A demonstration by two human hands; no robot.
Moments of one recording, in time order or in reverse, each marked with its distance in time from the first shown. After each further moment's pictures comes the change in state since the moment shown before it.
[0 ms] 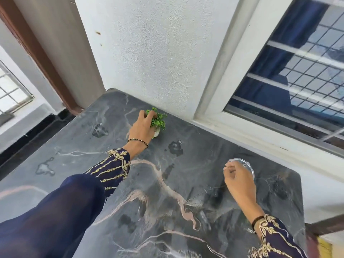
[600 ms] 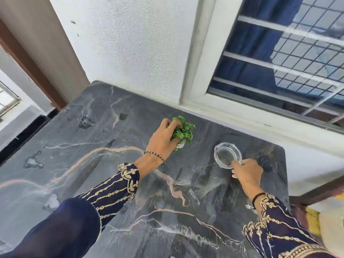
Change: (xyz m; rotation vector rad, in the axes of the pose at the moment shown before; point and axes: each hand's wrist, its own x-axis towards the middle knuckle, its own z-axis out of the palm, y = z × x) left_hand -0.087 0.107 0.025 -0.208 -0.132 0.221; right_hand -0.007 0.066 -0.020 0.251 0.087 0.507
